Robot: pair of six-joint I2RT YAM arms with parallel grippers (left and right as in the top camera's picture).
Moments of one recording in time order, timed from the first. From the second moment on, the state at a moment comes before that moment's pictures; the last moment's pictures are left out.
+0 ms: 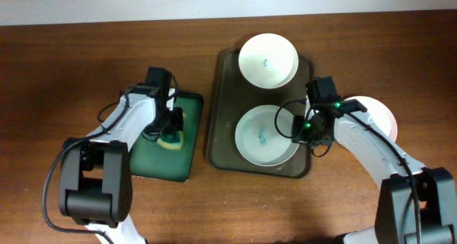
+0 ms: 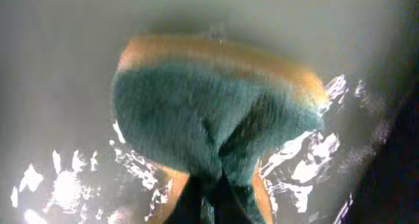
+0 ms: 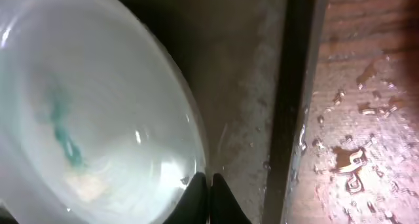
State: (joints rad) left arm -0.16 1.91 1.25 -0.80 0.04 -0.18; right arm 0.16 1.63 1.01 -0.74 -0.13 0.34
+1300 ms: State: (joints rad) left arm -0.67 2.21 1.69 -0.83 0.23 -0.36; right arm 0.16 1.66 0.87 -0.52 -0.14 0.35
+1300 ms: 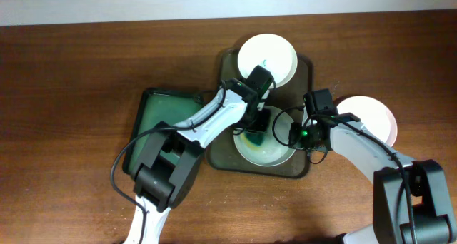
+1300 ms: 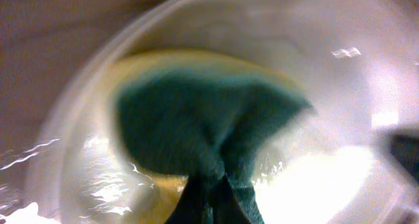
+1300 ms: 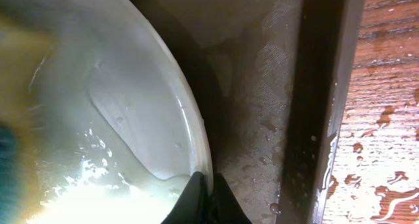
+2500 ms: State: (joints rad) left arm -0.29 2.19 1.90 -1.35 -0.20 -0.30; right arm 0.17 1.63 0.95 -0.72 -0.08 0.29
